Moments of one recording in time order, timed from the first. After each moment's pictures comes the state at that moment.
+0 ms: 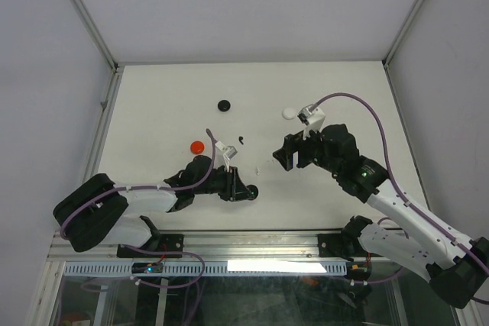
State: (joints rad) left arm -0.83 1.32 0.33 0.57 0.45 -0.74; right arm 0.70 0.85 0.77 -0.33 -0.08 0.23
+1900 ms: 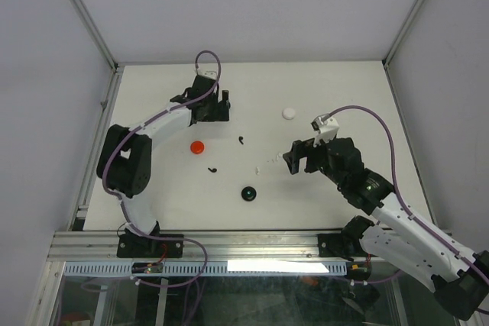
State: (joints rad) left arm -0.44 1.77 1.27 -0.32 -0.15 -0.36; right arm 0.70 0.72 0.62 -0.31 0.14 0.27
